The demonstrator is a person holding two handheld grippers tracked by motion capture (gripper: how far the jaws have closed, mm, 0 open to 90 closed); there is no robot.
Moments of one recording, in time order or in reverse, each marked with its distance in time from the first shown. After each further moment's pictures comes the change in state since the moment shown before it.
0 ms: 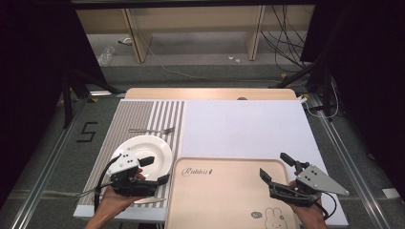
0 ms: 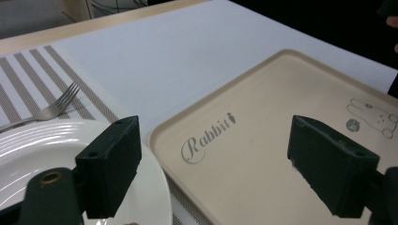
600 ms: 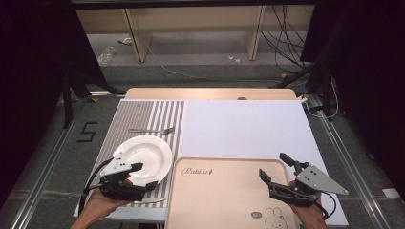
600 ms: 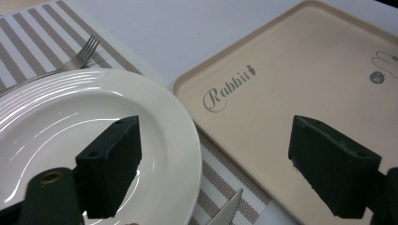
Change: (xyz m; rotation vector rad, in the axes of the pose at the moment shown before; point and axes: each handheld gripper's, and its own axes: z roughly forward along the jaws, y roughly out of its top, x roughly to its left) left arm 0.015 -0.015 -0.018 0.140 0.037 0.019; right arm 0.000 0.000 0.001 0.003 0.010 -0.004
